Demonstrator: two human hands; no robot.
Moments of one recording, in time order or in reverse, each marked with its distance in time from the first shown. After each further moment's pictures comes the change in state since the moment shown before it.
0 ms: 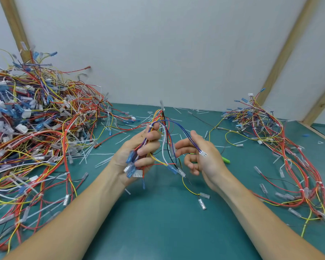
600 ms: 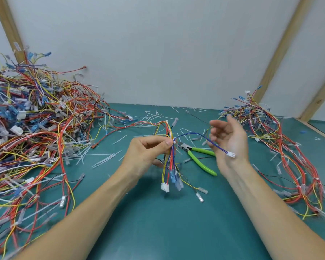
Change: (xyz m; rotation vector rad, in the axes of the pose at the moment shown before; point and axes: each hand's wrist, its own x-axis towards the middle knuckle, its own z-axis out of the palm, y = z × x) left_hand 0.009 -0.025 0.017 0.897 0.383 0.281; right_hand 0.008 -0.022 -0.039 0.468 0.391 -0.168
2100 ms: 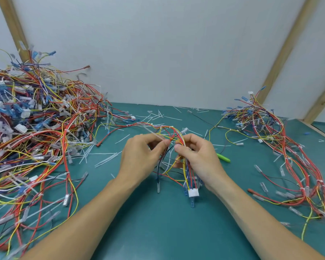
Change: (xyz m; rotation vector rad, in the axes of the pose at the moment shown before) left_hand 0.006 -0.007 -0.008 0.659 0.257 0.259; right_hand -0.031 0.043 0.019 -0.484 -0.431 -0.070
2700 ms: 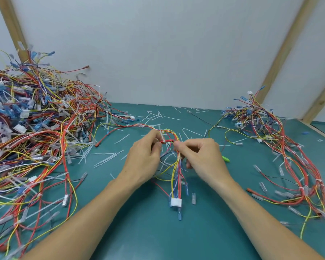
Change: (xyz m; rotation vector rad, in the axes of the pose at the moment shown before) left_hand -0.003 -0.001 0.005 0.032 -0.099 0.010; right_hand 0.002 0.004 -0.013 -0.501 0.082 -0.148
